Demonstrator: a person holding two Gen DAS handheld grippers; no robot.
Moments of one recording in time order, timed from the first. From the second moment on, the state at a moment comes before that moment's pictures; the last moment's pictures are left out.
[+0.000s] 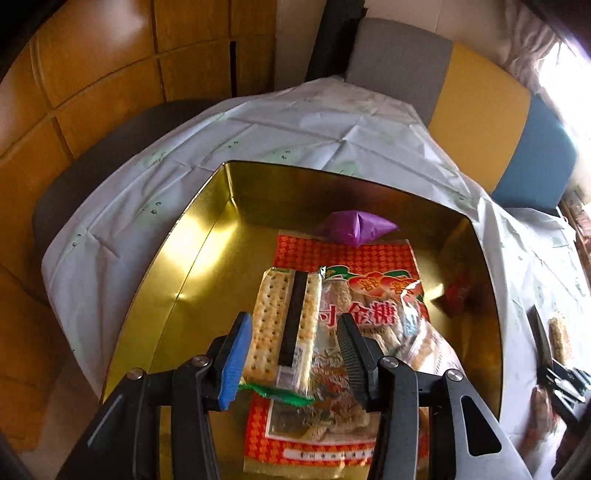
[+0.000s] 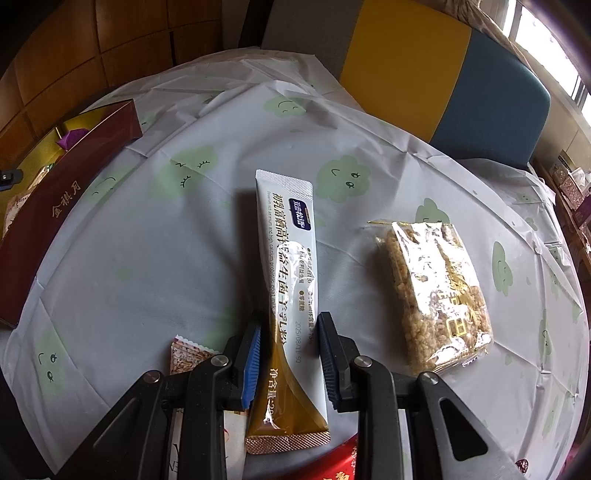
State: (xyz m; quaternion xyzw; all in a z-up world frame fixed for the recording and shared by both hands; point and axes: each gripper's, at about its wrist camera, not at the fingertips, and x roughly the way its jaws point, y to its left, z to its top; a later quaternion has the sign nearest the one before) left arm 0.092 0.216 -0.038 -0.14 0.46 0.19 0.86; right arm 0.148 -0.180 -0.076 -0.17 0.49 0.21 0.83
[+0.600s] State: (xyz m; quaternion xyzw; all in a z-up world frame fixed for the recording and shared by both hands) left arm 0.039 0.162 -0.024 -0.11 0.43 0.15 0.88; right arm 0.151 -0.175 -0.074 -0.16 0.51 0.18 0.83
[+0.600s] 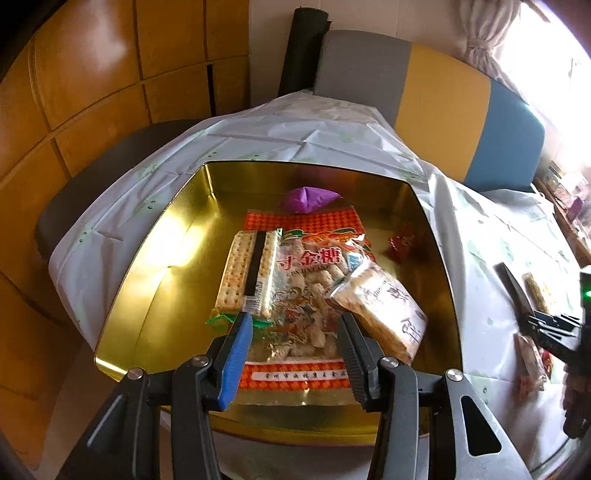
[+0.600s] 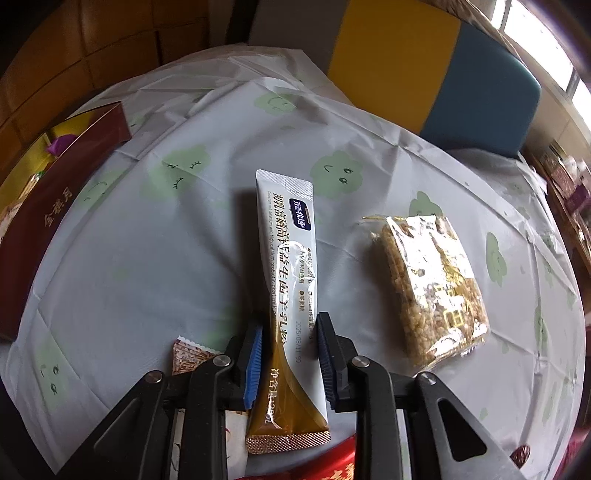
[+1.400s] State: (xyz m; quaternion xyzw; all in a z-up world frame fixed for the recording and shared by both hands) left arm 0.018 0.168 -0.022 -0.11 0.41 0.16 0.89; right arm 0.124 -0.063 0.011 0.00 0.51 0.30 0.80
